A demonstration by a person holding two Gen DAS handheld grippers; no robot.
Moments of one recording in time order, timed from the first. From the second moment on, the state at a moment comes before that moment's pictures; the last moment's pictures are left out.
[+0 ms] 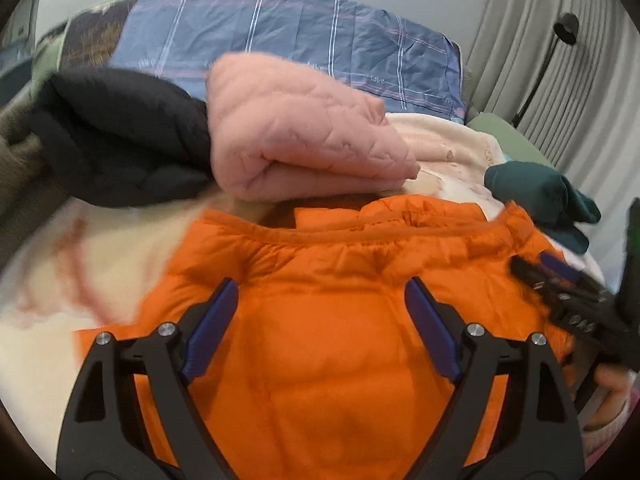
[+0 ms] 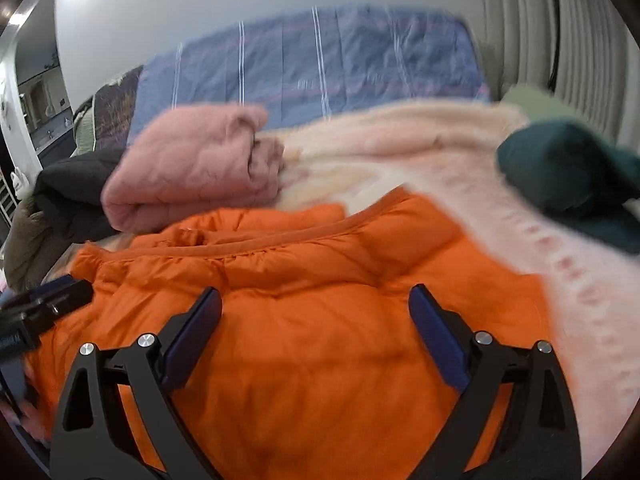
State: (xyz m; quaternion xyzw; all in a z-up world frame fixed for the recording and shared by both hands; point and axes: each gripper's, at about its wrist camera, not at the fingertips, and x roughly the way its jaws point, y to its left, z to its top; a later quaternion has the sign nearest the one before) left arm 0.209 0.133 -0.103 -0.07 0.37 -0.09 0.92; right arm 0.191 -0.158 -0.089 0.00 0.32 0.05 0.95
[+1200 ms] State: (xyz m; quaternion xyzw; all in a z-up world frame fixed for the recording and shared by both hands) left arm 0.089 0.217 -0.159 -0.11 0.40 -0.06 0.91; right arm 0.044 -0.119 -0.100 -0.02 0.33 0.13 0.93
